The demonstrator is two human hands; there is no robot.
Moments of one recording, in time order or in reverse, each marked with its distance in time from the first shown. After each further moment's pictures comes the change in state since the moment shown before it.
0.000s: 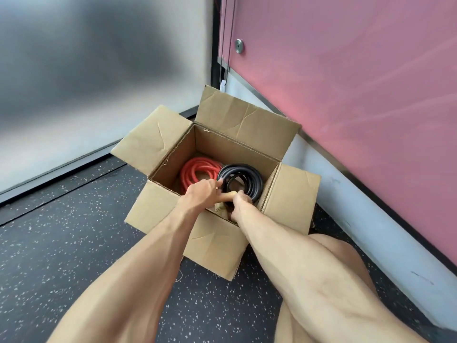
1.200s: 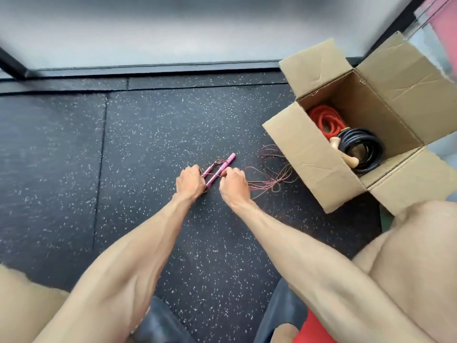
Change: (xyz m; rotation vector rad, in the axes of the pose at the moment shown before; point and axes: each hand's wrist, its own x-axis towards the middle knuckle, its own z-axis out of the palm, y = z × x) left_hand -0.350 -0.161 0.128 -0.446 0.233 -0.973; right_hand -0.227 0.270 0.062 -1.415 -0.520 -1.083
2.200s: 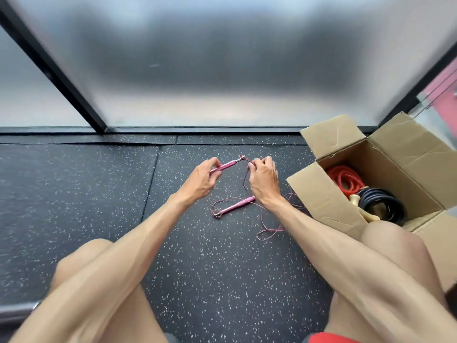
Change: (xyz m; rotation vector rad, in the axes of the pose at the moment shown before) left_hand -0.023 0.022 -0.188 -0.260 0.159 0.412; right_hand 0.047 -0.093 -0.113 0.061 0.313 -0.307
